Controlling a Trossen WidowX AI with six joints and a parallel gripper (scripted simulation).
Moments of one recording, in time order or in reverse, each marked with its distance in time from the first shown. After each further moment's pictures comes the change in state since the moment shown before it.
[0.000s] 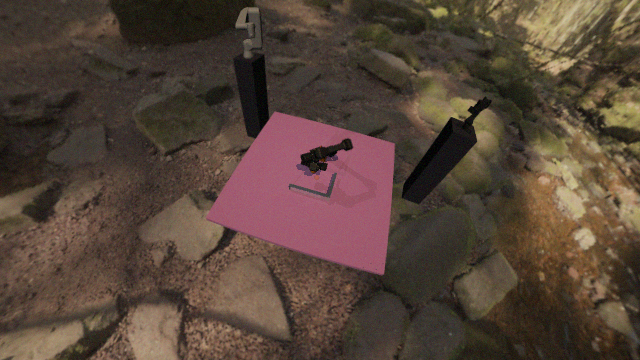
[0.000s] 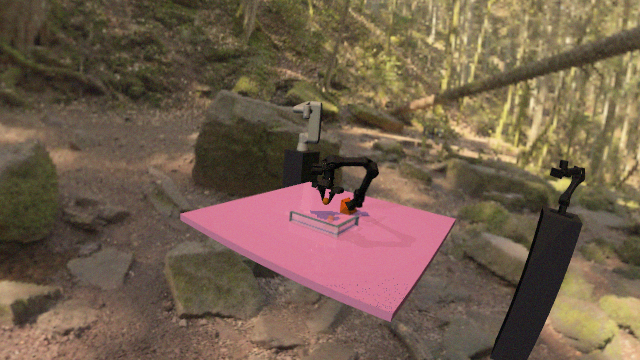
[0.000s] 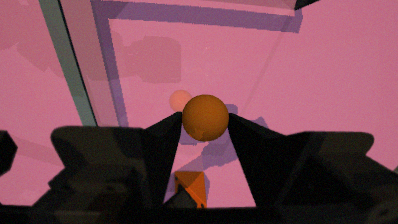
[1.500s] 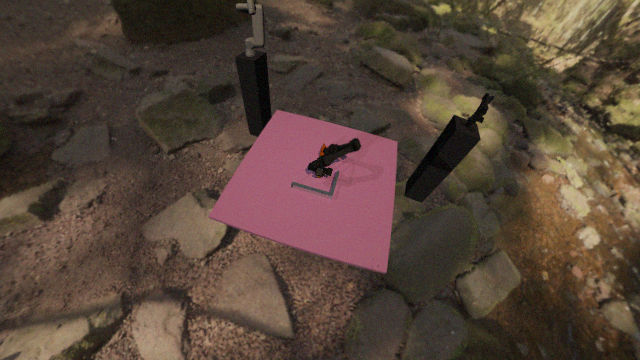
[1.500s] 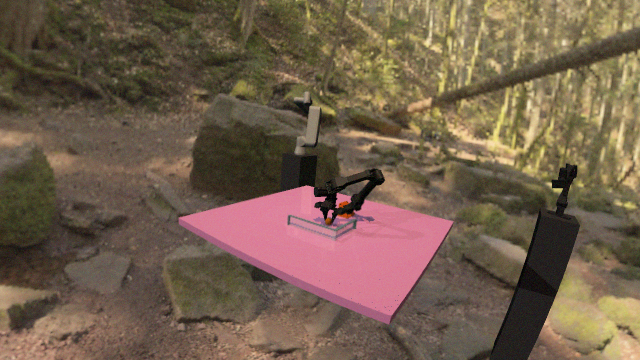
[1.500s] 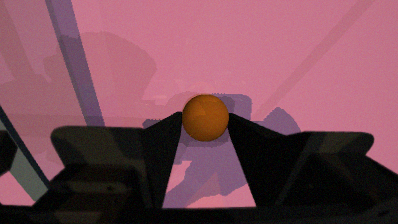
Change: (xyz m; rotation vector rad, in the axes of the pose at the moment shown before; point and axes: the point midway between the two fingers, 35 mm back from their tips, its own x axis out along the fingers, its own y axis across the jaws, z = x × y) arm 0.100 0.031 -0.023 -0.002 -0.003 0.004
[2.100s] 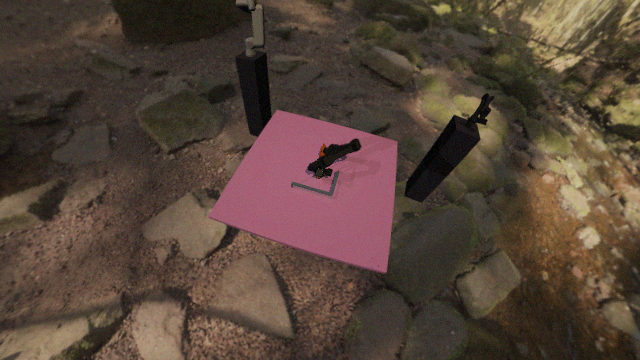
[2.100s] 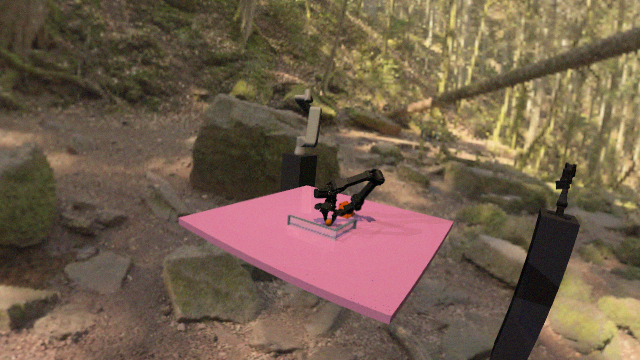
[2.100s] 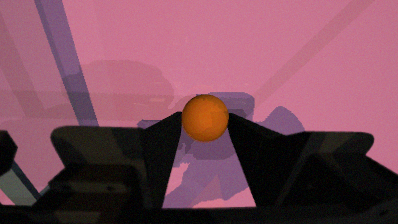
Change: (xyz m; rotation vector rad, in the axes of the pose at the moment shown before) arm 0.009 0.000 -0.001 0.004 0.000 0.001
